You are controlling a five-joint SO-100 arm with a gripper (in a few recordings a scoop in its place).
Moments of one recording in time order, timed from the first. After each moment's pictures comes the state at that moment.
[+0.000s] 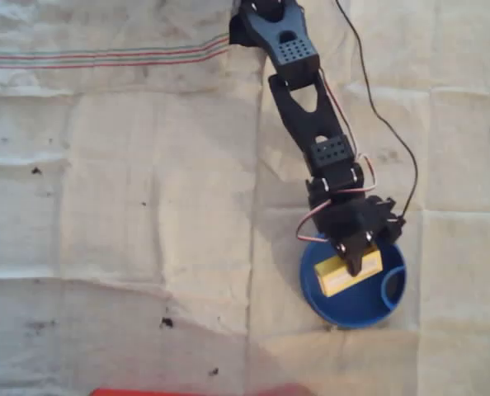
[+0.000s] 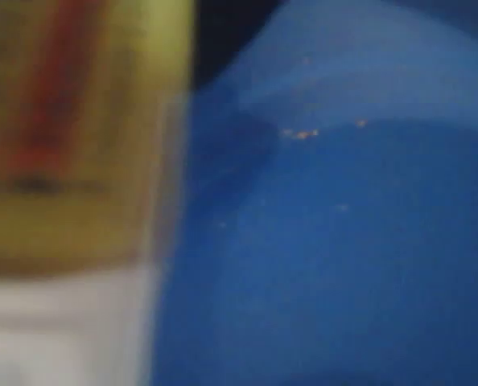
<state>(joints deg) -28.3 31.6 15.4 64.9 -6.9</state>
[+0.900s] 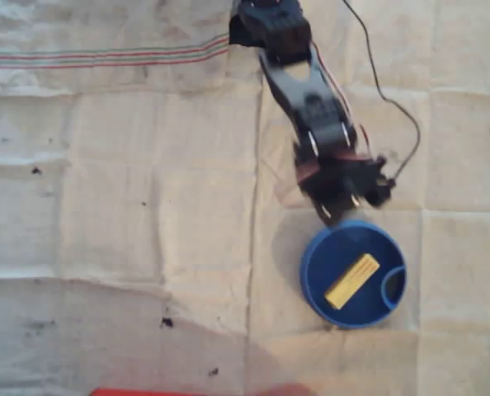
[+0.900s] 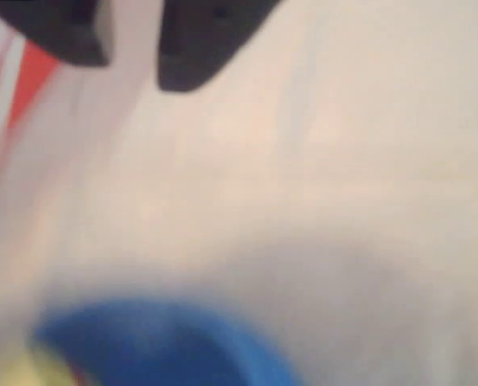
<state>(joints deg) -25.0 62.4 15.4 101.8 2.0</state>
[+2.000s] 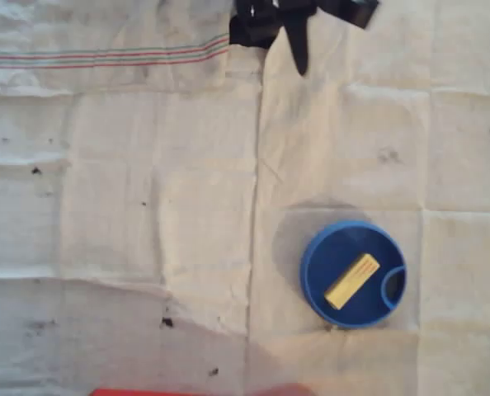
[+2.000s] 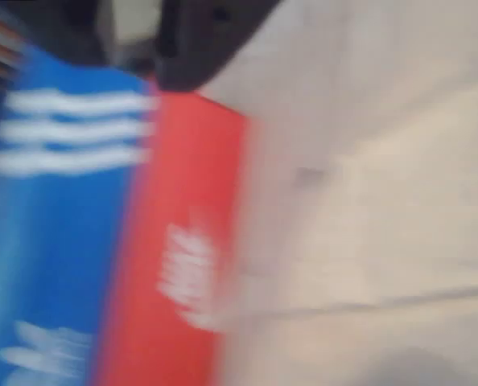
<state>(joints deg) -23.6 129.9 60.7 99.6 5.4</state>
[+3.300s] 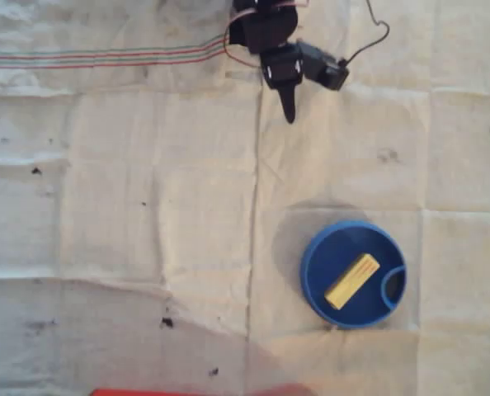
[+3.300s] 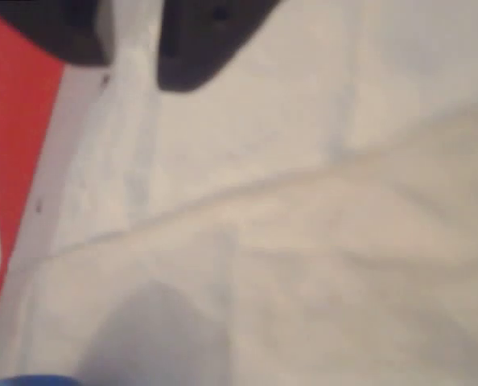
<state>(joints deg) -23.3 182.9 163.2 51.3 5.4</state>
